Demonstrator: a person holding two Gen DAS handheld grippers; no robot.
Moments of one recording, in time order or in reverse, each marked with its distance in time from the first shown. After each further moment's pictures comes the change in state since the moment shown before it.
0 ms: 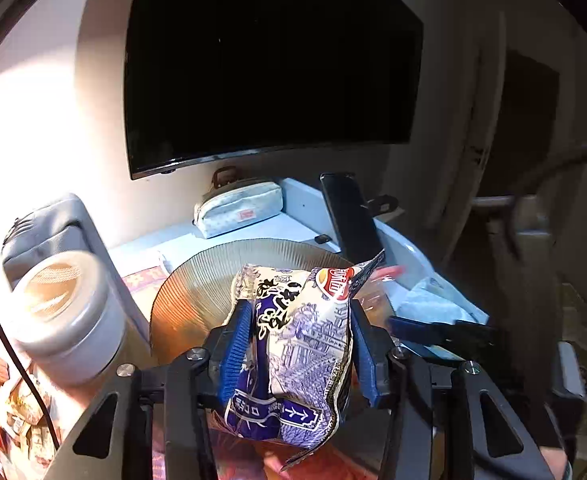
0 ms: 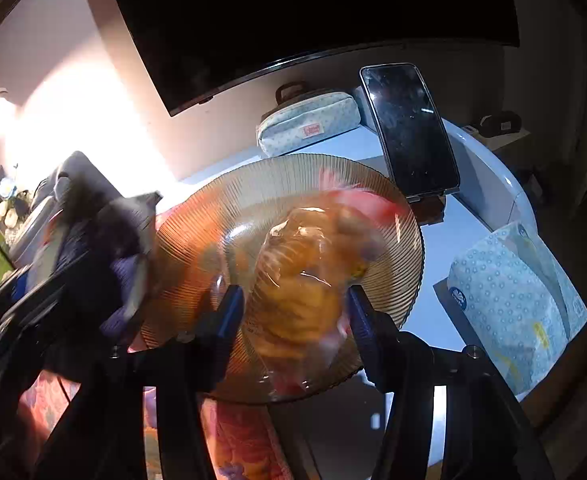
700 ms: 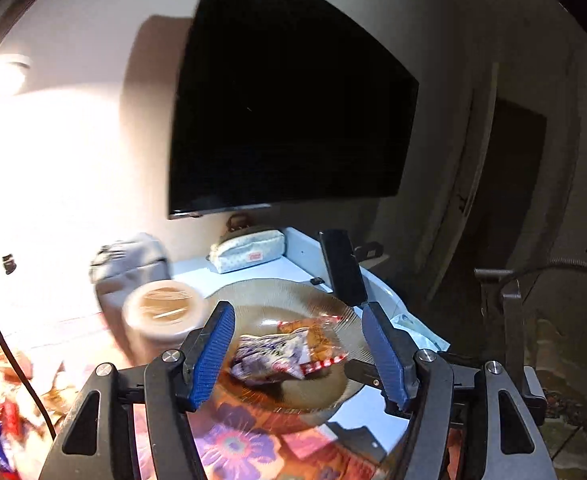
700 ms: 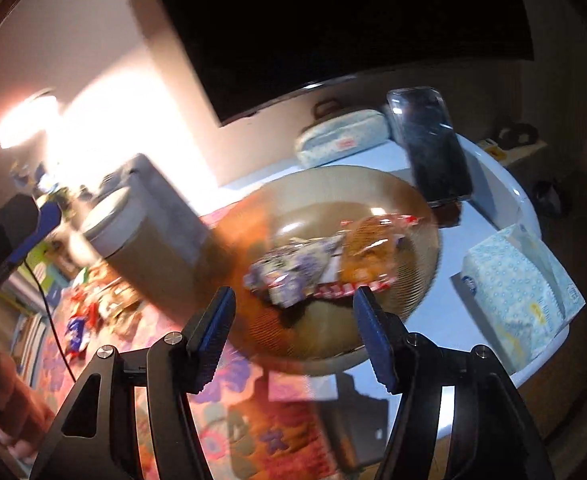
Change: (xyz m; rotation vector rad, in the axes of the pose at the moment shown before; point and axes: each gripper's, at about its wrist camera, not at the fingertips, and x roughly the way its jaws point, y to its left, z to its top) left arm -0.125 0.048 -0.004 -0.075 -0.169 -0.060; right arm -0.055 0.040 -0.028 -0.069 -0.040 0.117
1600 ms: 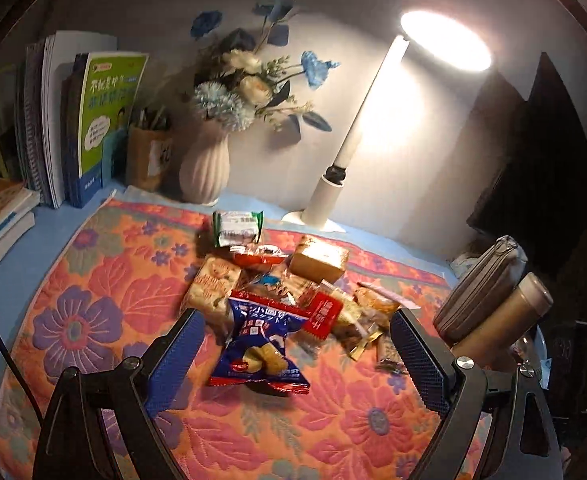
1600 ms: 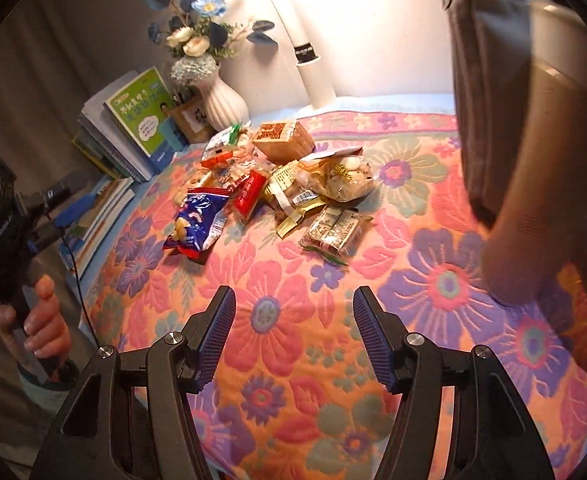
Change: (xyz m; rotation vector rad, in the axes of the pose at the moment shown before) left arm -0.191 0.320 -0.143 -0.487 -0.003 0.483; right arm 0.137 0.238 -0.073 -0.304 0.322 0.348
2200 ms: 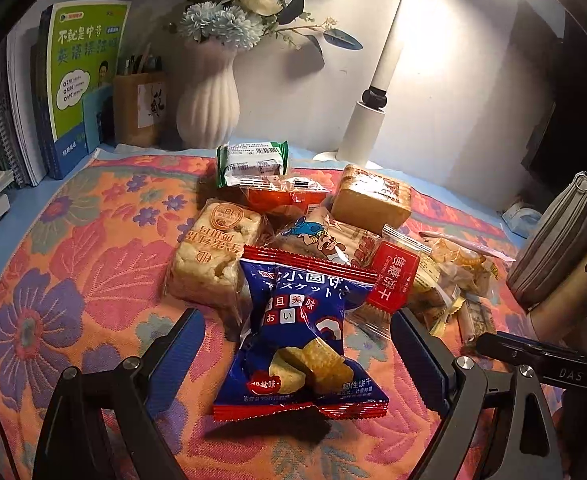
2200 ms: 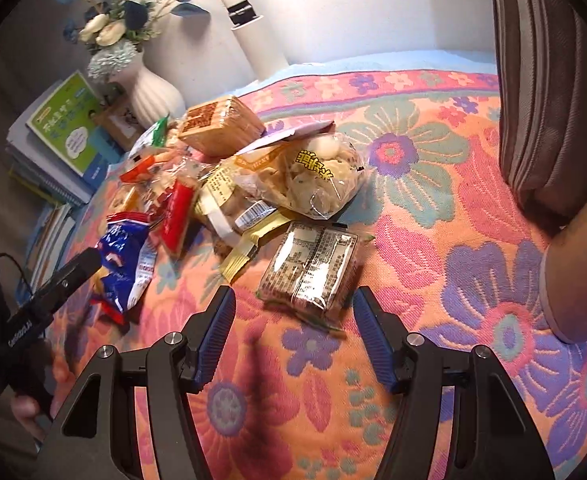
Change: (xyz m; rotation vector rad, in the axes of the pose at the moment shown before) left arm 0.107 0.005 -0.028 0.076 0.115 0.111; right arm 0.087 -0.021 0.025 0.151 0.038 -0.125
